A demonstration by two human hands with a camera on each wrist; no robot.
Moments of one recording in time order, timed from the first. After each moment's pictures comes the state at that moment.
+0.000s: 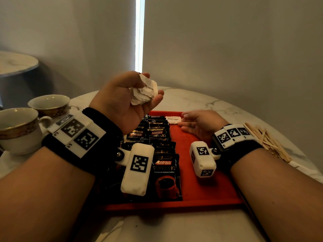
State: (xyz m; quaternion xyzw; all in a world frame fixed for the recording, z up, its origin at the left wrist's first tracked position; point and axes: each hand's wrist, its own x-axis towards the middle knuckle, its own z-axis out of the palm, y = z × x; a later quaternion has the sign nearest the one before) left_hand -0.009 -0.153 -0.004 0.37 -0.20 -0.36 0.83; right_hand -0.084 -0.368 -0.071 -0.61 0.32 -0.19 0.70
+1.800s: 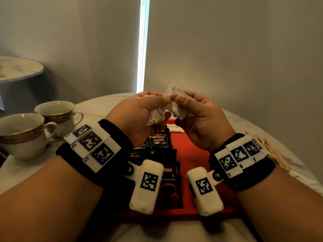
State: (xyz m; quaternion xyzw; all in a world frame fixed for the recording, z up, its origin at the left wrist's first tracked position) left_hand -0.017 -0.160 -0.015 0.50 -0.26 -0.34 0.75; right_hand -0.111 -0.286 -0.018 -0.57 0.04 -0.29 0.77
